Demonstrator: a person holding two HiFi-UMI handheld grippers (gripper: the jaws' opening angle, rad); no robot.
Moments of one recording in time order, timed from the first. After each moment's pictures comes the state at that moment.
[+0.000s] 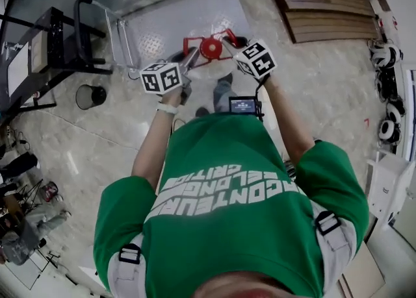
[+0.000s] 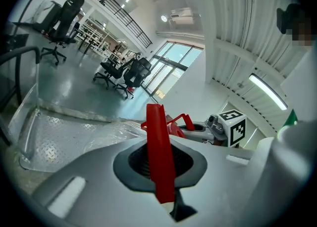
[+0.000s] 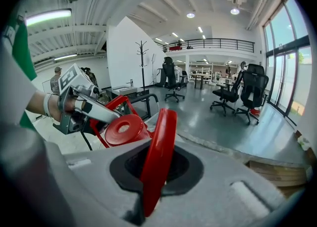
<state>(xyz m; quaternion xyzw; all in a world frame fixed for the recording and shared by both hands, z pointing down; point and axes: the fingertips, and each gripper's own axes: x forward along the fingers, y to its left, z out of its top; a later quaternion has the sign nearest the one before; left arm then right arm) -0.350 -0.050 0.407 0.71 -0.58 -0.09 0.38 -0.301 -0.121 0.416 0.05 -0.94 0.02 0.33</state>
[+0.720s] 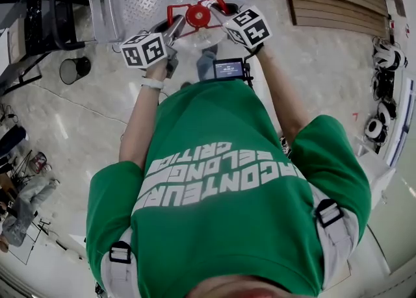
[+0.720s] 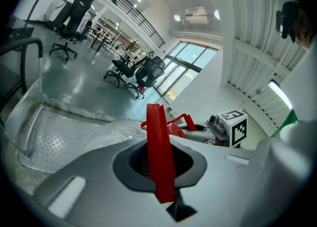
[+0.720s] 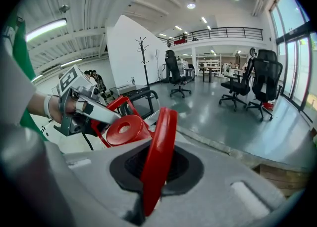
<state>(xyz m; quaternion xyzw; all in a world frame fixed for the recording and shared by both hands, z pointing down) -0.412 -0.143 0.432 0.66 -0.63 -0.09 0.41 -0.367 -0.214 0.447 -0.01 -0.94 0.05 0.34</state>
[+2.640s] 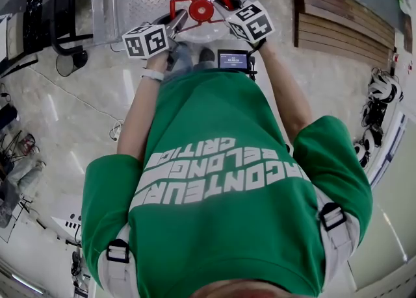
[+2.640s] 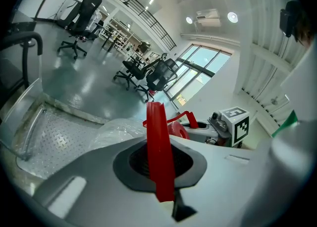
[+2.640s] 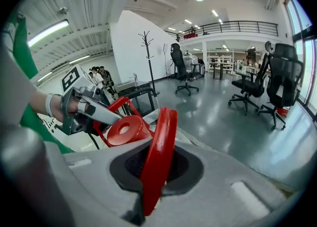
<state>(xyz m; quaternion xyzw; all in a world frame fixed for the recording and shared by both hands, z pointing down) -0.492 -0.241 0.461 0.61 -0.65 -0.12 0.44 -0.458 -0.316 0.469 -0.08 -0.93 0.04 0.37</state>
